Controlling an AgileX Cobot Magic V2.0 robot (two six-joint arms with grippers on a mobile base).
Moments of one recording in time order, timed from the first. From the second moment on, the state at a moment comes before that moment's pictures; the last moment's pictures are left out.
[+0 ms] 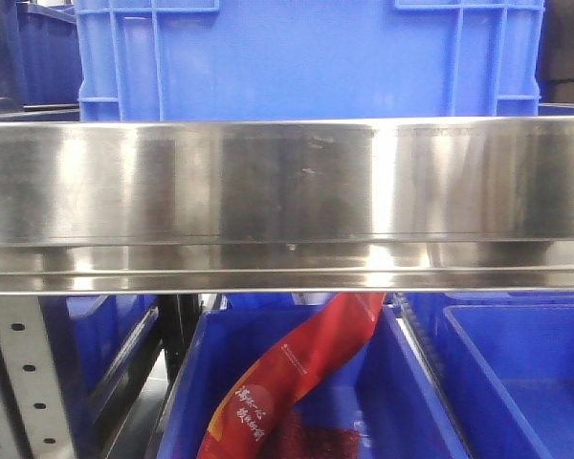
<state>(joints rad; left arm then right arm) -0.61 0.58 -0.51 0.00 0.04 0.00 0.54 0.46 -0.57 0.01 0.33 0.01</state>
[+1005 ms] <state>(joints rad) -0.23 0.20 -0.22 0.00 0.04 0.00 0.54 0.46 -0.57 0.01 0.33 0.01</state>
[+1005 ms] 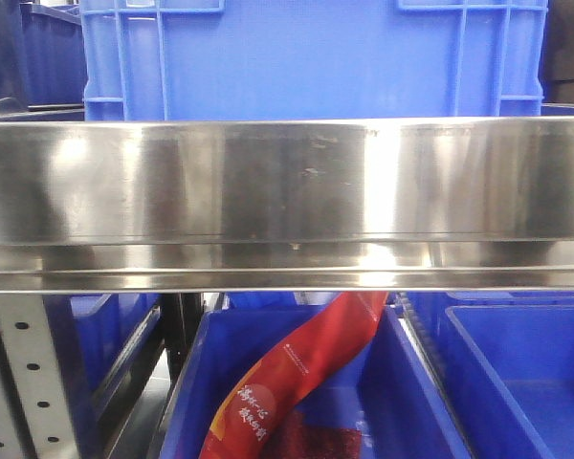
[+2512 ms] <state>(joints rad) 0.10 0.01 0.00 0.00 0.03 0.00 0.54 0.46 -0.57 0.01 0.33 0.01</state>
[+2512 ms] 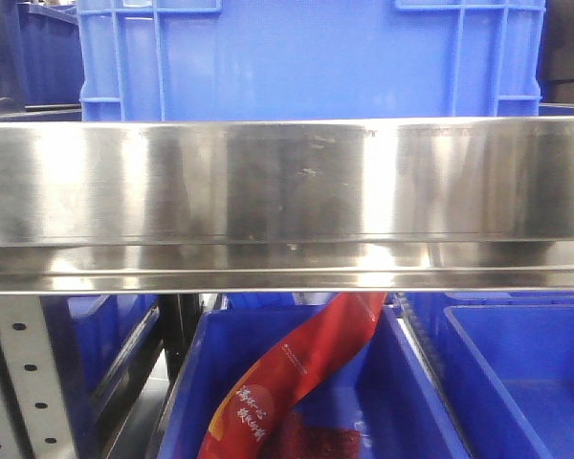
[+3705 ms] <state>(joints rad) 0.10 0.01 0.00 0.00 0.03 0.00 0.09 0.00 0.00 0.11 0.07 -0.08</state>
